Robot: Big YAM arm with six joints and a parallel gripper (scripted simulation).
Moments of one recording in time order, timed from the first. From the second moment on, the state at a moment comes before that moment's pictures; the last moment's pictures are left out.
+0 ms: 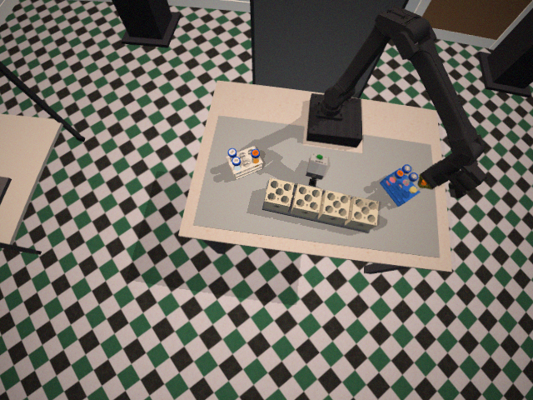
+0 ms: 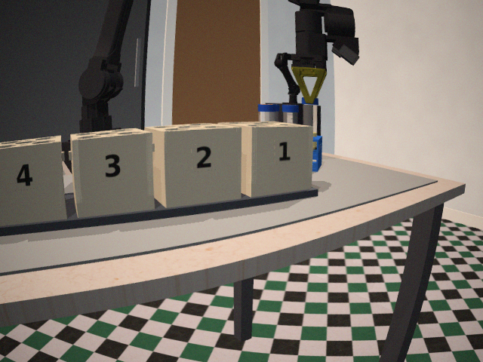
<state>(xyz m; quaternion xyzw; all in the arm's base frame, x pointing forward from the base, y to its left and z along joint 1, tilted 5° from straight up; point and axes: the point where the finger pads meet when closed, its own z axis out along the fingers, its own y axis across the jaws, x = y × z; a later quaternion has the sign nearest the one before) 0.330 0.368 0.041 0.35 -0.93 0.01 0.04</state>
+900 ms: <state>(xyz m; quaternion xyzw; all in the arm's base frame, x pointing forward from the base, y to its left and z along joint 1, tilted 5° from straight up) 0.330 0.368 0.027 0.35 -0.93 0.01 0.04</state>
